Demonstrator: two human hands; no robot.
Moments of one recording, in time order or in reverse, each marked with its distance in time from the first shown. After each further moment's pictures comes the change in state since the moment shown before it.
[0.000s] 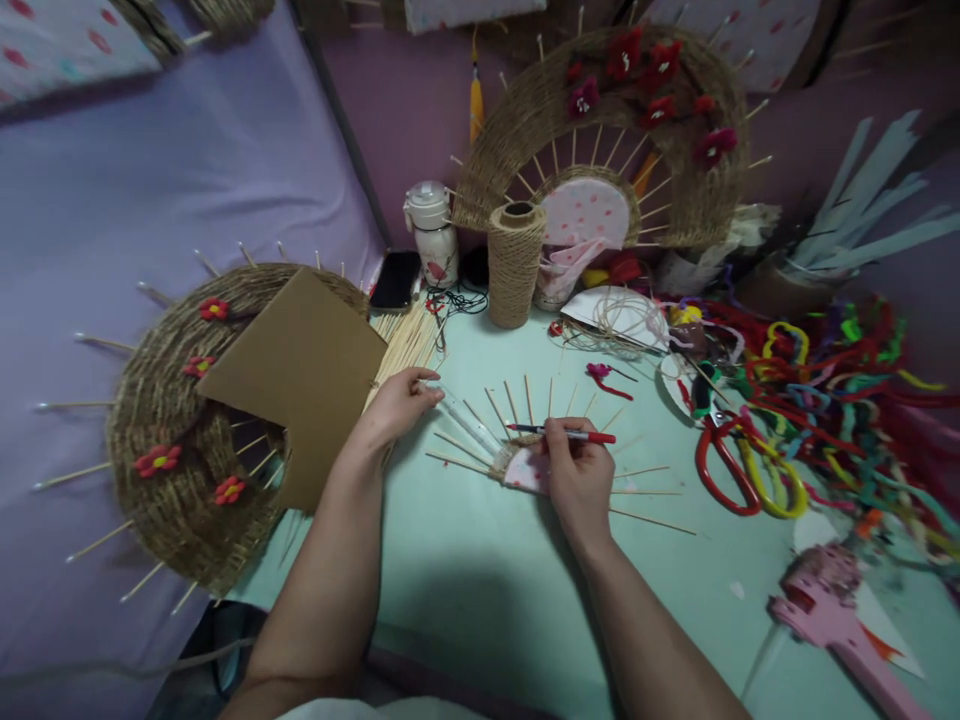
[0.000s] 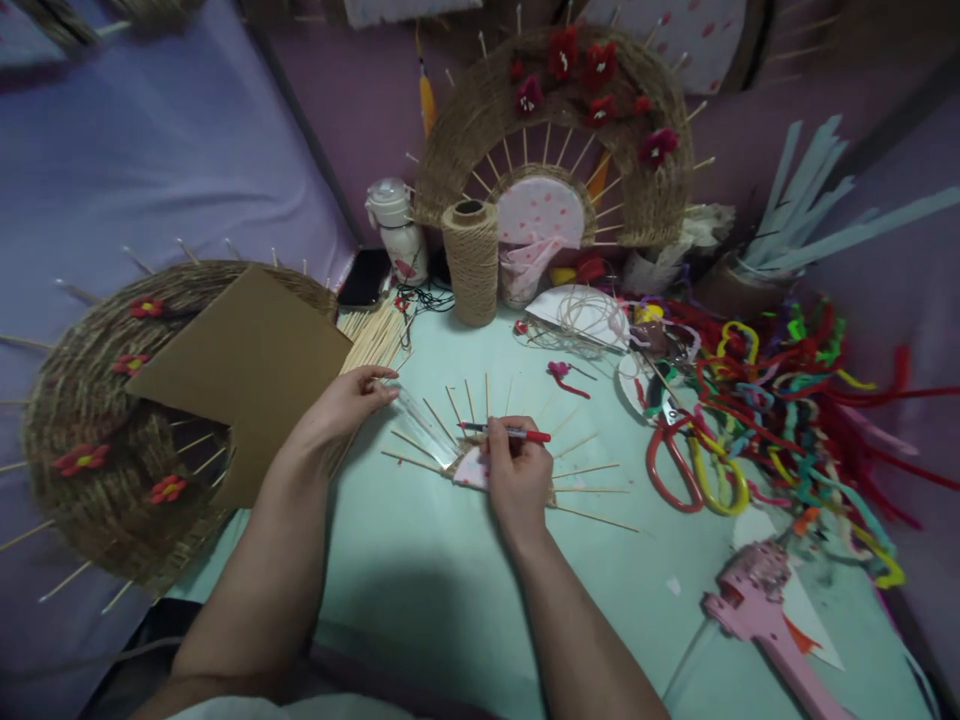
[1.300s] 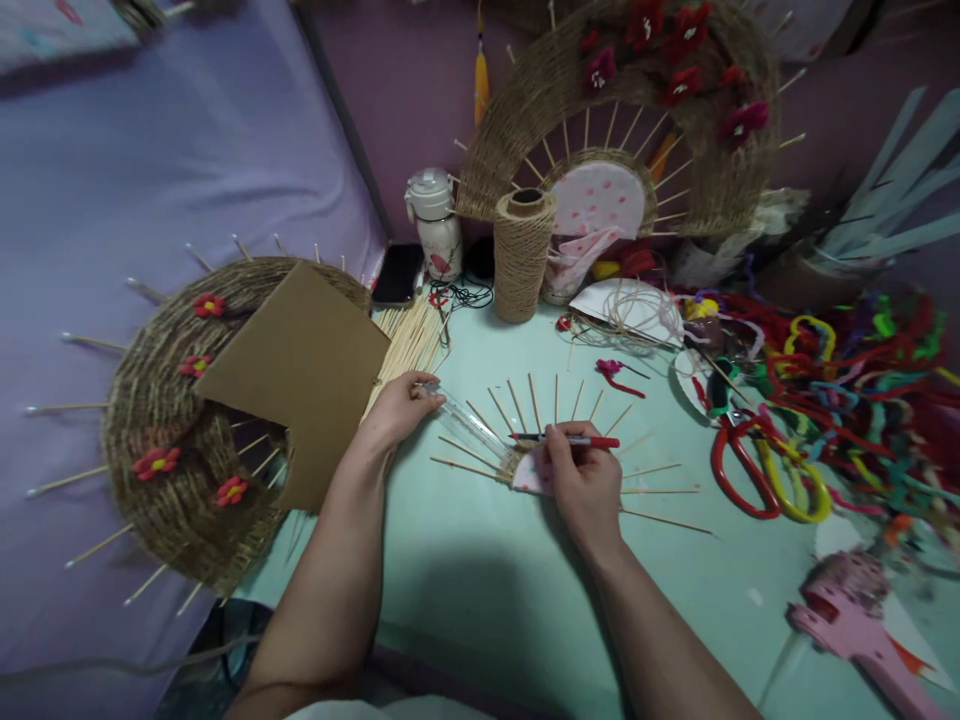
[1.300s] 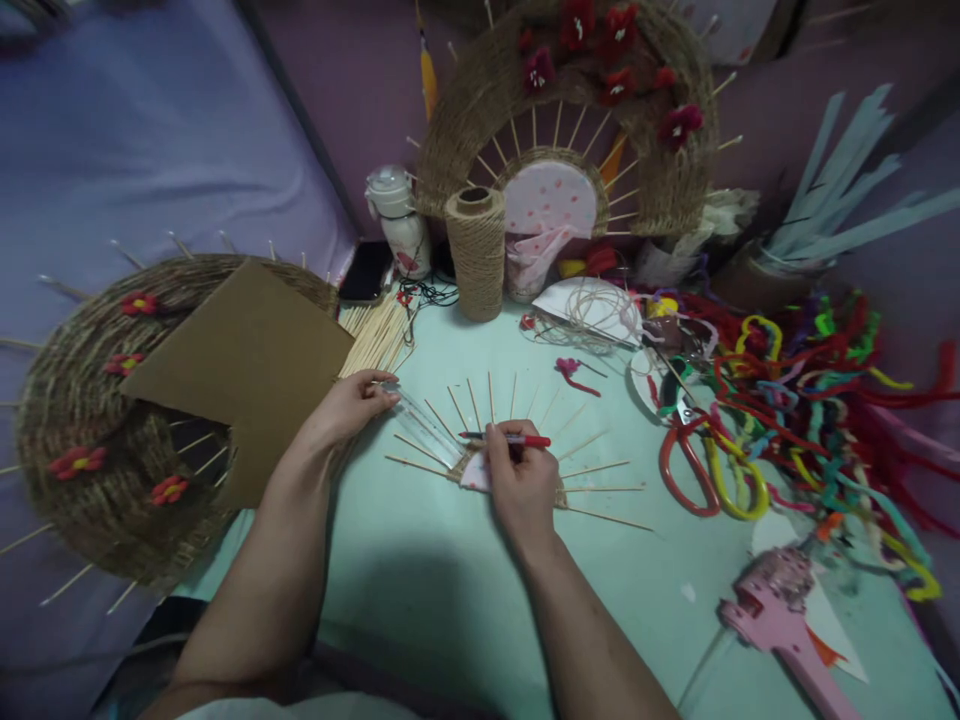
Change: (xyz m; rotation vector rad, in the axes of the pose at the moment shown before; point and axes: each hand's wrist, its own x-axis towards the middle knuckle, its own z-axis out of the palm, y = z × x) left_hand 0.001 -0.023 0.003 -0.067 -0.002 -0.006; right_hand -0.002 0.008 -0.004 -0.119 -0.067 -0.075
